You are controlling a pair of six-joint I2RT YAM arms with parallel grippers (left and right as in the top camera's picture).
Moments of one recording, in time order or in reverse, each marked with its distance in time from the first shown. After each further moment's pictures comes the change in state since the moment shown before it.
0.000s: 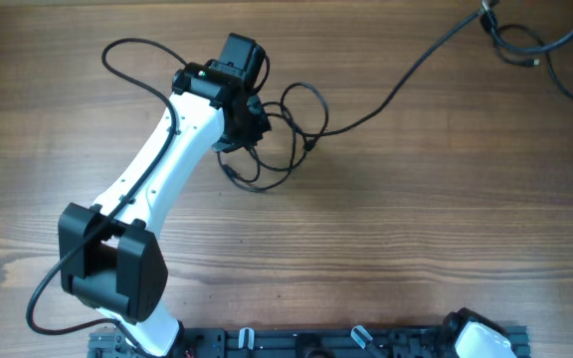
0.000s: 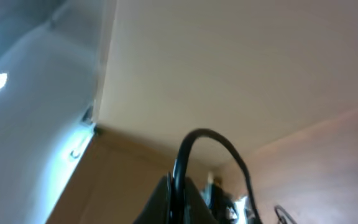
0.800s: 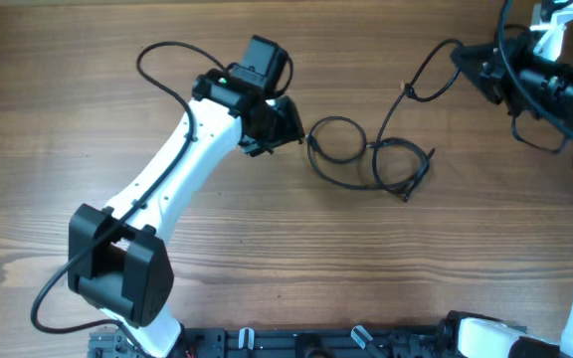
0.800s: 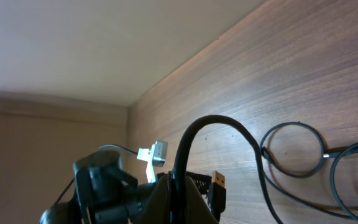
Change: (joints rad) left arm -0.086 0.002 0.000 0.109 0.209 0.026; right arm 0.338 0.226 -0.001 -0.425 0.318 -0.456
